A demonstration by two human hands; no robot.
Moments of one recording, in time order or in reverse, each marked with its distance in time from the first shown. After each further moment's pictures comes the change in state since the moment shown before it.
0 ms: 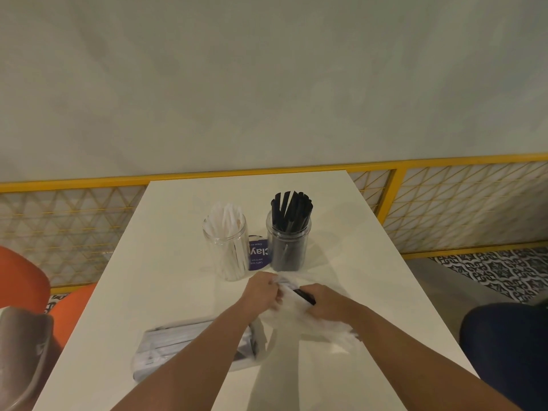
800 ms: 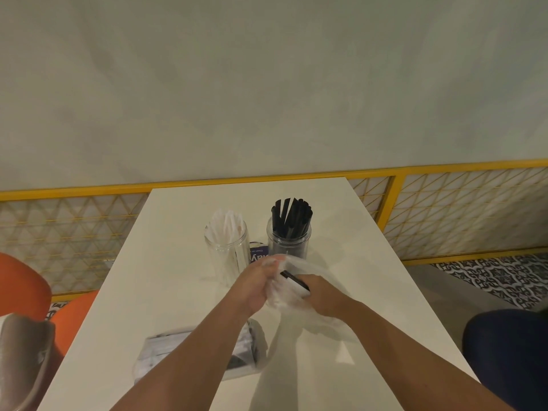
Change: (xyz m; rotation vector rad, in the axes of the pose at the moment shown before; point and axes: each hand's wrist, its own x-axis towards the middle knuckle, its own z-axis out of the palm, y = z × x) left_hand -0.004 0.019 -0.019 -0.763 -0.147 0.075; right_hand -0.001 -0.028 -0.015 0.249 0.201 -0.100
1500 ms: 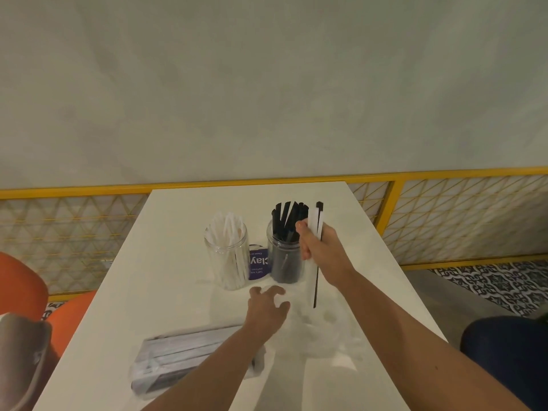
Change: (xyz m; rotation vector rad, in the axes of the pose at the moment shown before) left_hand -0.003 -0.054 0.003 1.095 0.223 0.040; right_hand 0.011 -0.064 -0.053 0.625 0.447 -0.049
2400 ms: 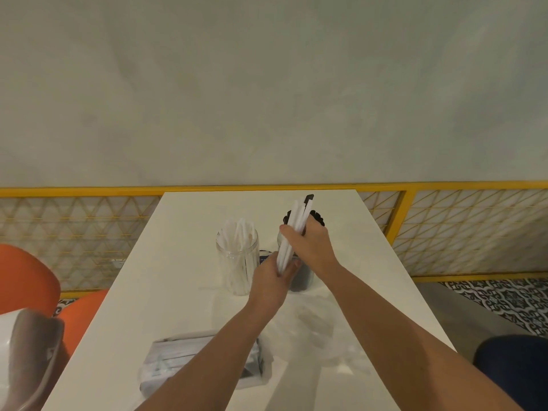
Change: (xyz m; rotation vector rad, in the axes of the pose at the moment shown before) left_hand -0.010 0.048 -0.056 -0.457 0.238 0.266; right_hand 0.019 -0.024 0.042 -0.330 0.119 0.024
